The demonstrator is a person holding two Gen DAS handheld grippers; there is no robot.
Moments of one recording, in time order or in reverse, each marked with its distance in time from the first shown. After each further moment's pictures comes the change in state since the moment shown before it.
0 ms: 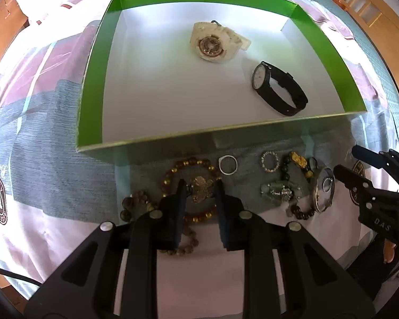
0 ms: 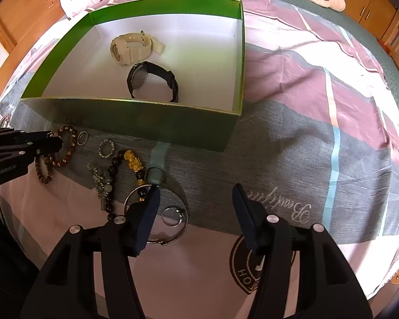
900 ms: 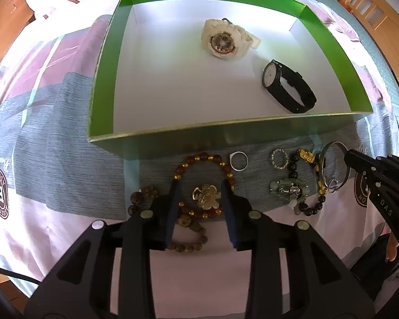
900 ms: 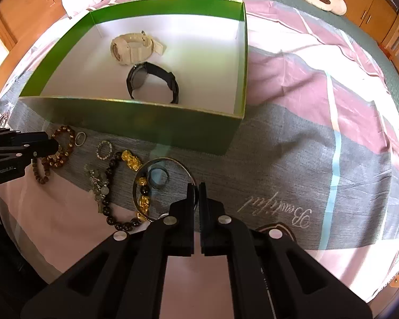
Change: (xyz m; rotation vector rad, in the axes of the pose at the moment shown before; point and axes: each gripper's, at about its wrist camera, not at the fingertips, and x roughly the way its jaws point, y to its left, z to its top) left arm -0.002 0.009 -0.008 -0.024 0.008 0.020; right arm 0.007 0.003 0.006 -0.017 -0.014 -0.012
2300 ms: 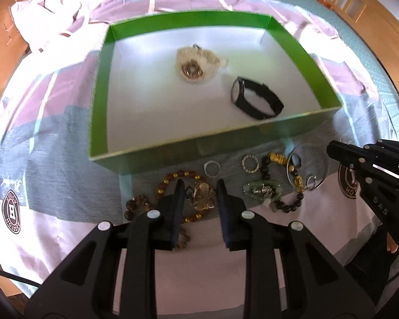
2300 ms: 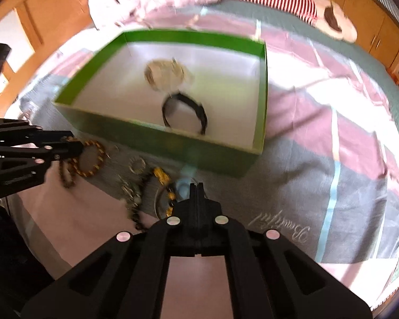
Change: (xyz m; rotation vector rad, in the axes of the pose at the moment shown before) left arm -0.042 -0.025 -0.007 0.096 -0.113 0.004; right arm -0.038 0.016 -0.002 -0.088 -0.154 0.057
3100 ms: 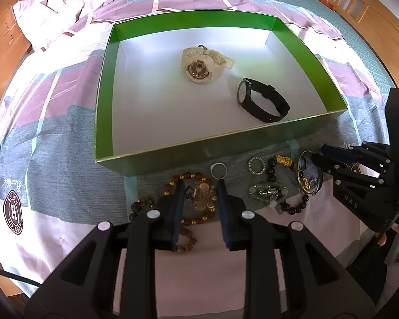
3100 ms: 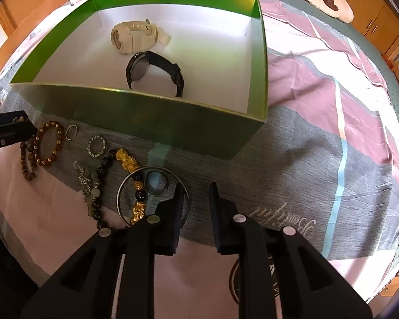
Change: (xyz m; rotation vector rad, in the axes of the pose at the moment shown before) left arm 0.008 0.005 0.005 0.000 0.011 0.011; right arm 0.061 -0.013 -0.008 0.027 0.168 -0.085
